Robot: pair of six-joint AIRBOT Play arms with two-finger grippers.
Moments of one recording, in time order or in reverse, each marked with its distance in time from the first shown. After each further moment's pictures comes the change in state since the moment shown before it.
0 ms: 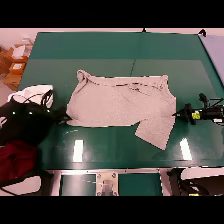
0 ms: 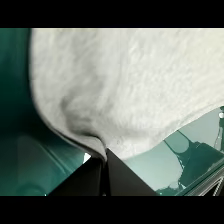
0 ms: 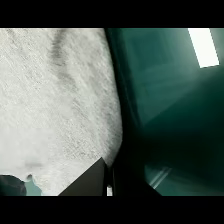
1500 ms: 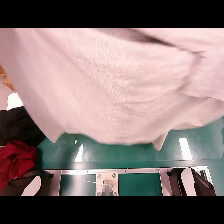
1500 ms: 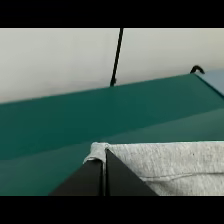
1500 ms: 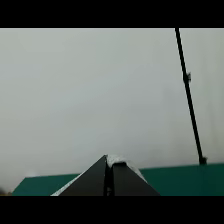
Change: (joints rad) left arm -0.001 0.460 0.834 0.087 0.040 -0.097; right arm -0.050 0.946 0.233 0.627 -0.289 -0.178
